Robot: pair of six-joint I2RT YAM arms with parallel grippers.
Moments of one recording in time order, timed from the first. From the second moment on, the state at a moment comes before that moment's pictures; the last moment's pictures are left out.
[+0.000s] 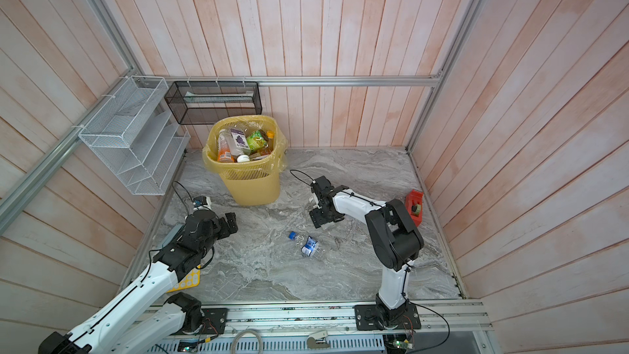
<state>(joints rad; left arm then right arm) -0.40 0.87 0.54 -0.33 -0.32 -0.51 0.56 1.87 1.22 -0.64 0.05 0.08</state>
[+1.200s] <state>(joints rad) -0.40 0.84 0.51 -0.32 -0.35 -0.53 0.59 1.69 1.83 0.00 -0.31 0.30</state>
